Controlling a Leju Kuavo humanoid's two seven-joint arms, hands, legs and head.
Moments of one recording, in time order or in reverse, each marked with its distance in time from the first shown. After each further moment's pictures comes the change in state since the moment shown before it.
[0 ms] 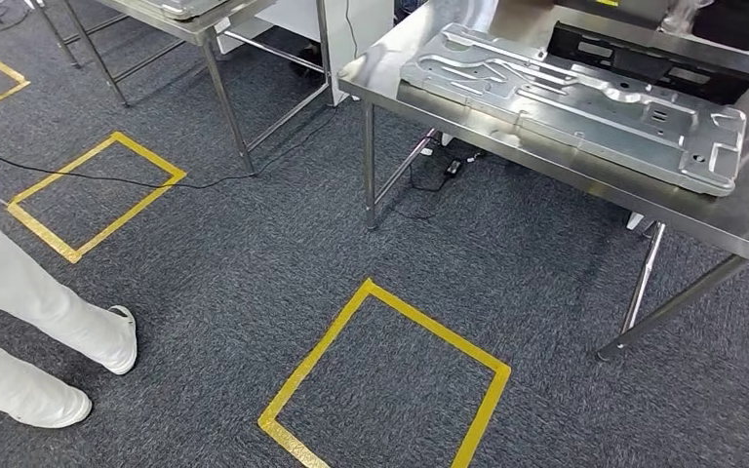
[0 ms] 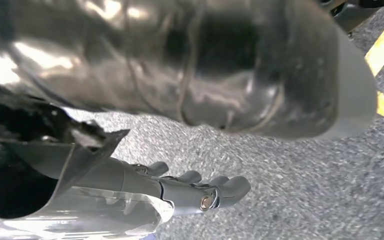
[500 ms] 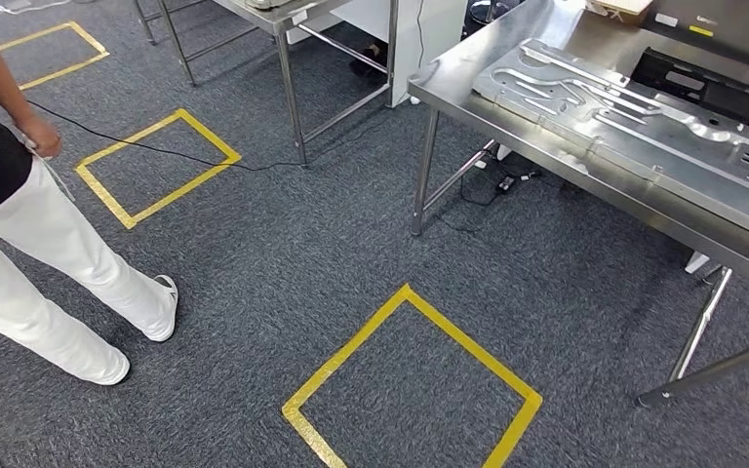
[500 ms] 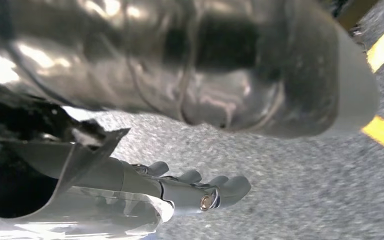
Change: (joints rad) left arm -0.011 -0.026 -0.006 0.015 -0.017 0.010 -0.012; right arm -0.010 0.000 -0.036 0.007 -0.005 0.000 0.006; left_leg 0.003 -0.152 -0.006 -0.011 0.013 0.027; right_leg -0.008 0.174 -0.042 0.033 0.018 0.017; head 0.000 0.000
